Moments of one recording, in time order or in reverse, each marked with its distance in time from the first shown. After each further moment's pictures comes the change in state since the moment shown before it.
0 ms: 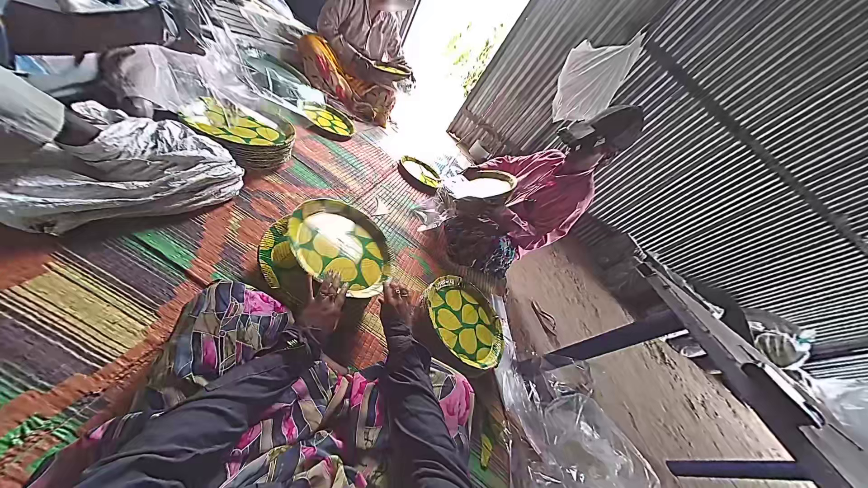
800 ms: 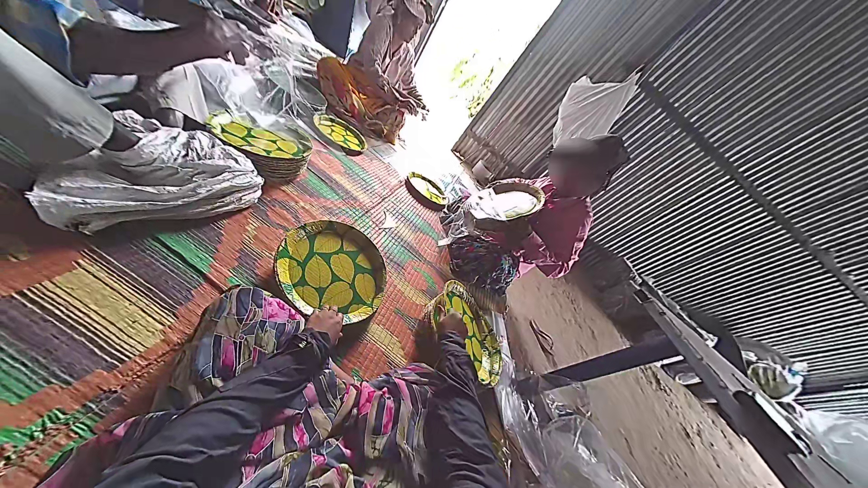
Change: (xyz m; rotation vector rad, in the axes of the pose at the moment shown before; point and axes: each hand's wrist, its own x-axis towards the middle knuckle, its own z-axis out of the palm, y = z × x) left_hand 0.007 0.000 -0.029 0.047 -0.632 -0.161; right_hand 0.013 0.068 -0.079 -0.124 -0.307 0.688
